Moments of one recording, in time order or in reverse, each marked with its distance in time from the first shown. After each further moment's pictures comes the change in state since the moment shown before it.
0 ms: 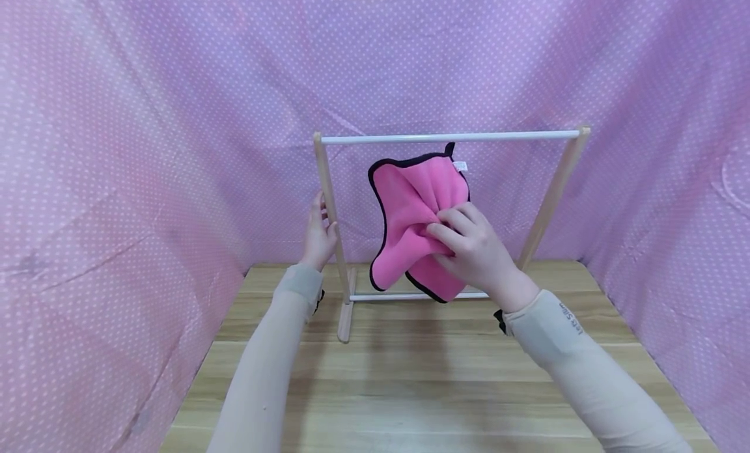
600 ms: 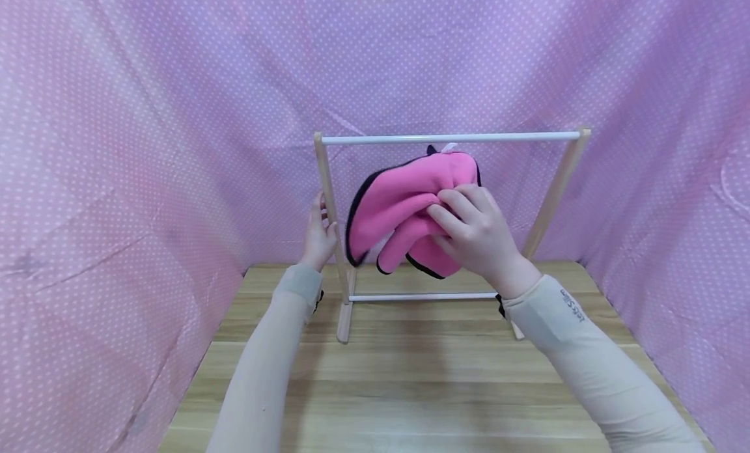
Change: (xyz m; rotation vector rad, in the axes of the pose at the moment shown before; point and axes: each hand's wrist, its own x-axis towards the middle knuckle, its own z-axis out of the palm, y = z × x) left_hand 0.000 -0.002 0.001 -0.073 0.008 0.021; right_hand 0.029 0.002 -0.008 -0.163 0.140 -0.053
